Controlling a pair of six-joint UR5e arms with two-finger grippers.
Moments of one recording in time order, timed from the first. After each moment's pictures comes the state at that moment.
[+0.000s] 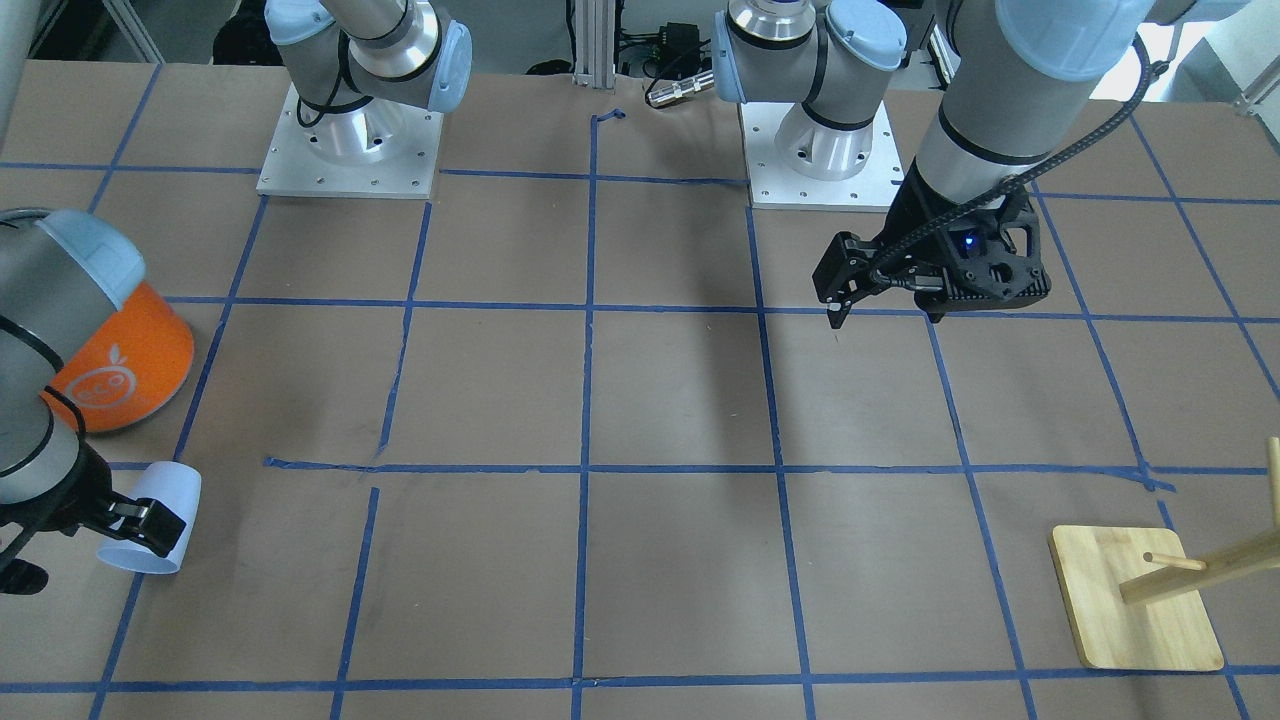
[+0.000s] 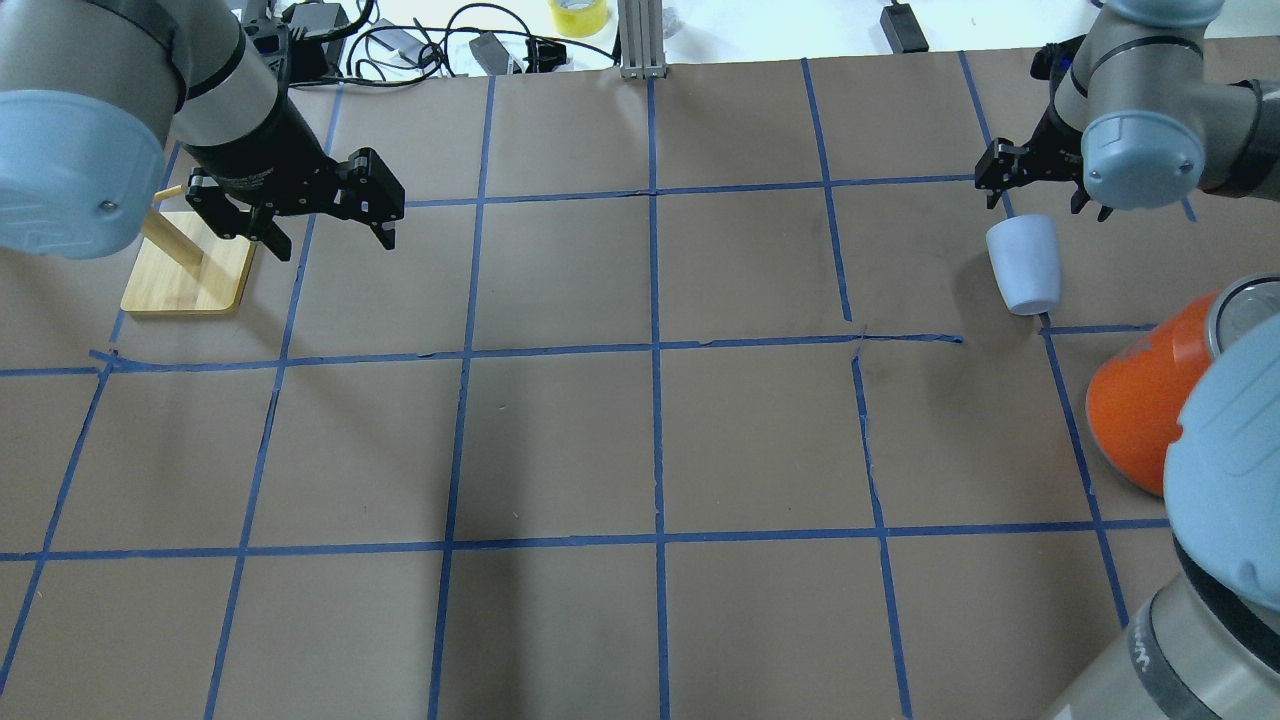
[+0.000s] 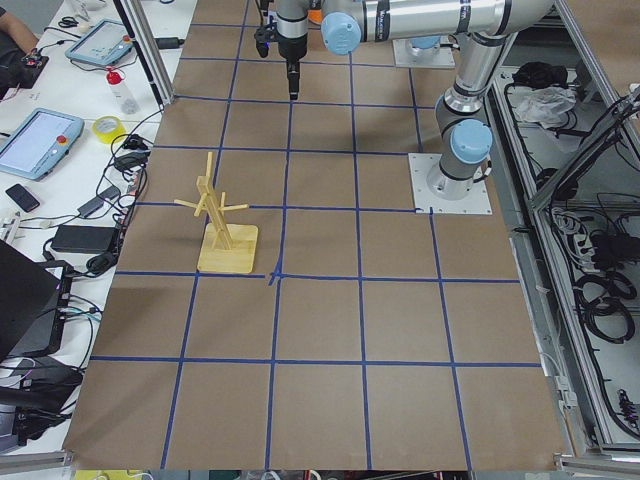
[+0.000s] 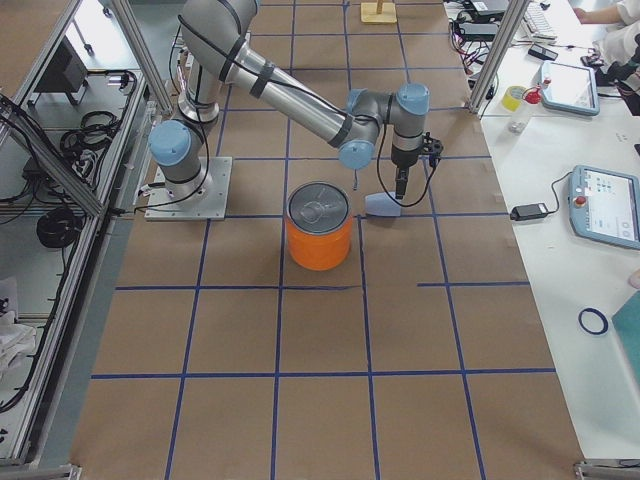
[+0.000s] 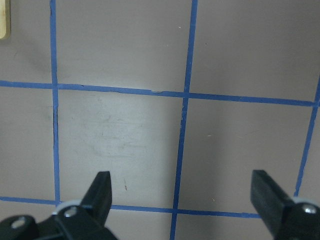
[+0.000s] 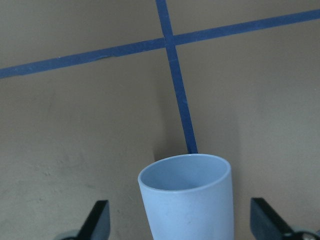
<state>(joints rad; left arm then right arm) -1.53 -1.61 -1.64 -1.43 1.58 -0.04 1.29 -1.09 1.62 -2.21 -1.66 -0.10</state>
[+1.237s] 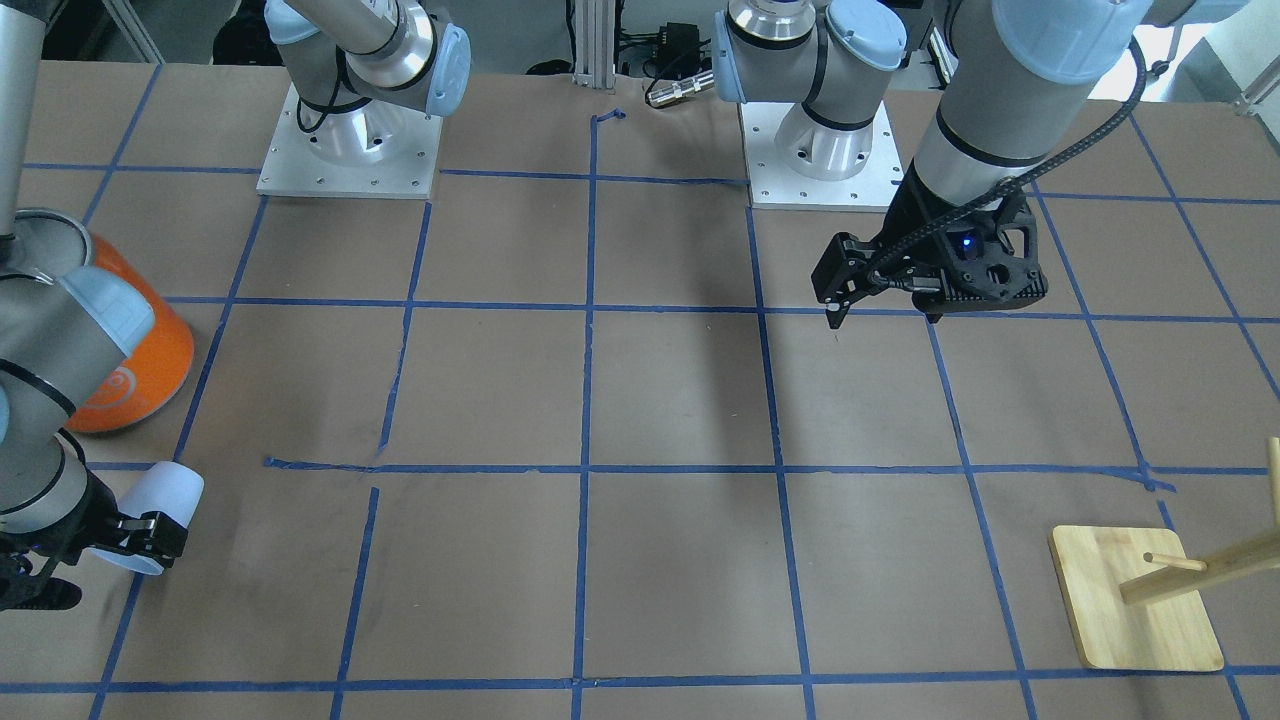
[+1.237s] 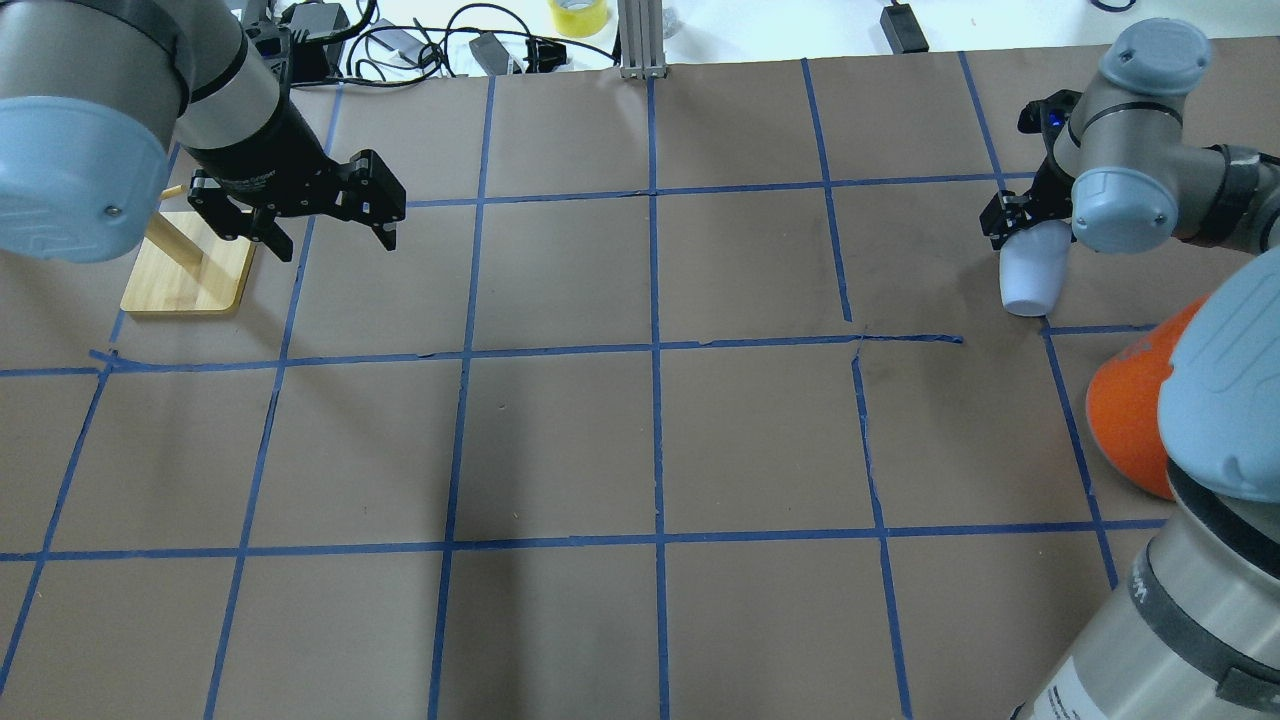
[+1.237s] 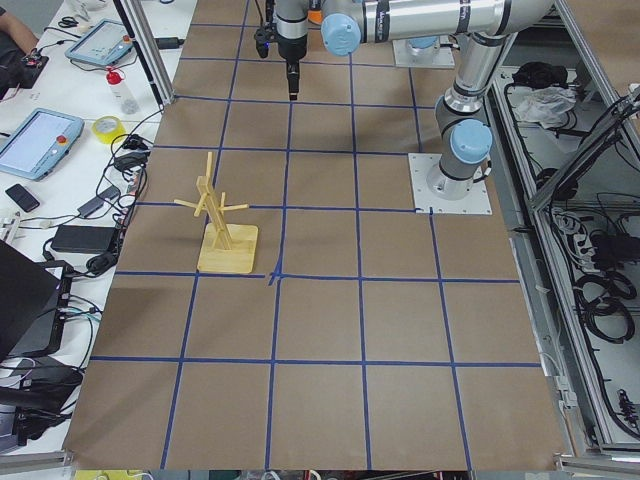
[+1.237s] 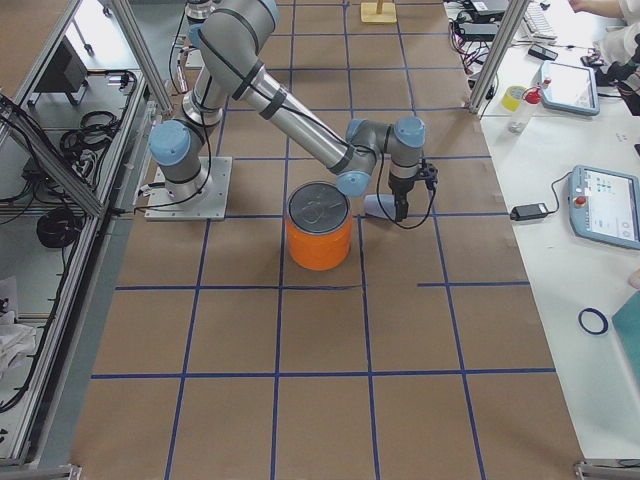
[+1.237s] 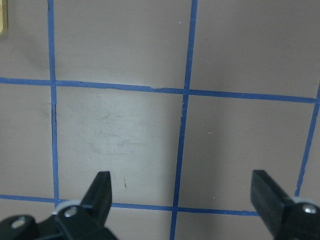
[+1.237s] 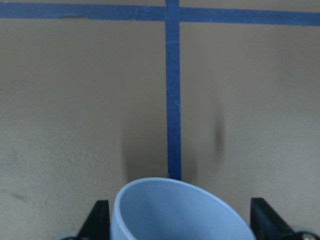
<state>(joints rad) -1.53 -1.61 -1.64 -1.42 1.58 -0.04 1.24 -1.00 1.65 -2.32 -1.65 -0.34</state>
